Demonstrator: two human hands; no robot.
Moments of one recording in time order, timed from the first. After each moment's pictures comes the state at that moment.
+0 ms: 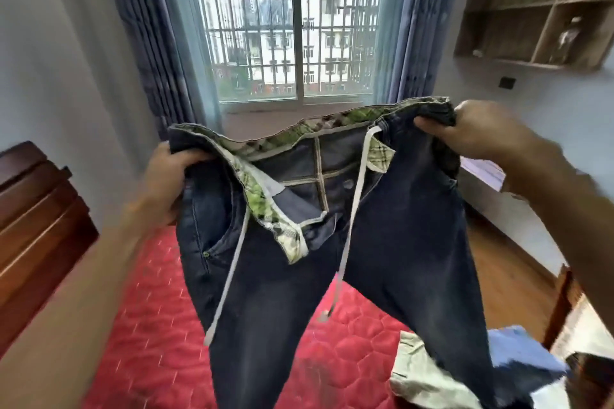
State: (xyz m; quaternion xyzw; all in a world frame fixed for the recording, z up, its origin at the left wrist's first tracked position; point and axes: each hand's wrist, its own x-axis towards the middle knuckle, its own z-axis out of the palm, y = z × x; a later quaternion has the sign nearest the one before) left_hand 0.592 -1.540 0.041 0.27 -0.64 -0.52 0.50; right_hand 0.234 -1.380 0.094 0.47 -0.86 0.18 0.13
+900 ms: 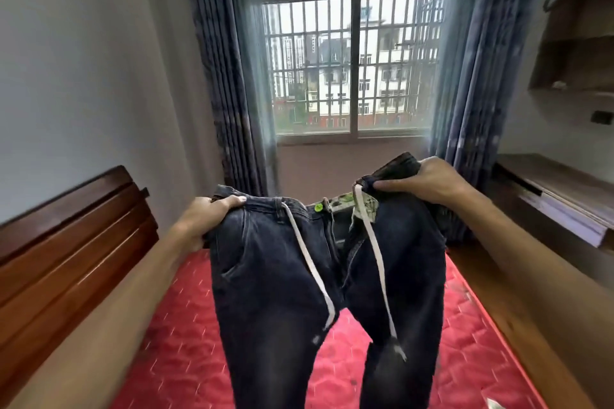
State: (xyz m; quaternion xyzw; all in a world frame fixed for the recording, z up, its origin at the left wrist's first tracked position) left_hand 0.618 -1.625 0.020 0.54 -0.55 -0.47 0.42; right_hand 0.269 -1.507 0.064 0.52 -0.76 0.36 -0.14
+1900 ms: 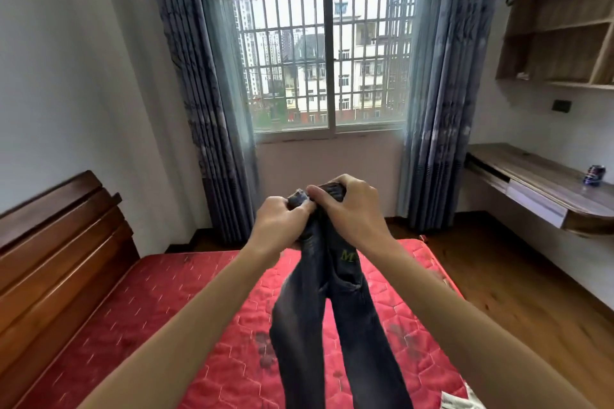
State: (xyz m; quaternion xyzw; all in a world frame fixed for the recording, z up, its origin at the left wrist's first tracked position) left_hand 0.480 -1.536 0.017 0.47 -0.65 -0.46 0.38; right_hand 0.352 -1.496 0.012 0.52 -0.68 0.51 -0.05
